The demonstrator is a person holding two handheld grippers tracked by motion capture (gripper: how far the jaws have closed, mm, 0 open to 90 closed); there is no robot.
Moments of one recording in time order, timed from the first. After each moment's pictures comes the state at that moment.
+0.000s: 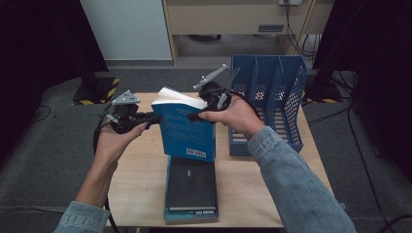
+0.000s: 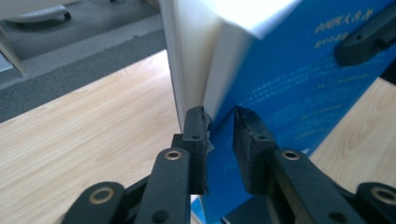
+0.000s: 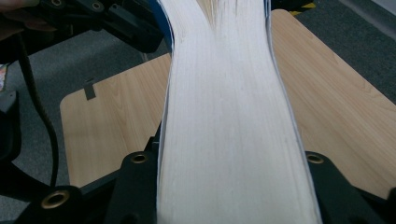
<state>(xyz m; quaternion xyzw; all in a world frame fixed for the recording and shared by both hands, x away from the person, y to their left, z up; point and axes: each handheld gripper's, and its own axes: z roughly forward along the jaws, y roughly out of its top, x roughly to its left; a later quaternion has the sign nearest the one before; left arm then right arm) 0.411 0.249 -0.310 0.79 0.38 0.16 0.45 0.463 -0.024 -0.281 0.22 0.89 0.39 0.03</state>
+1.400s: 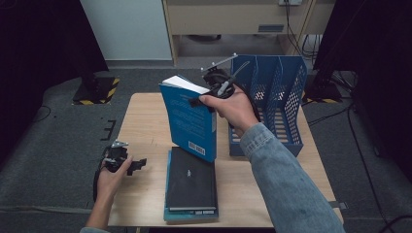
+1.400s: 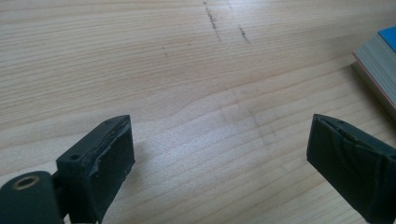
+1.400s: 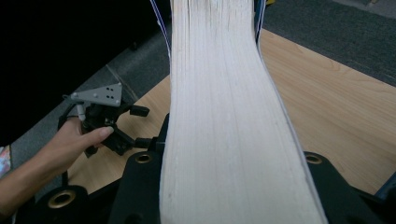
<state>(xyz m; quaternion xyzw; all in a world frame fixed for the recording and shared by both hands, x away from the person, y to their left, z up) 0.400 0.331 -0.511 0.76 0.55 0.14 0.32 0.479 -0.031 -0.264 0.36 0.83 0.42 0.02</state>
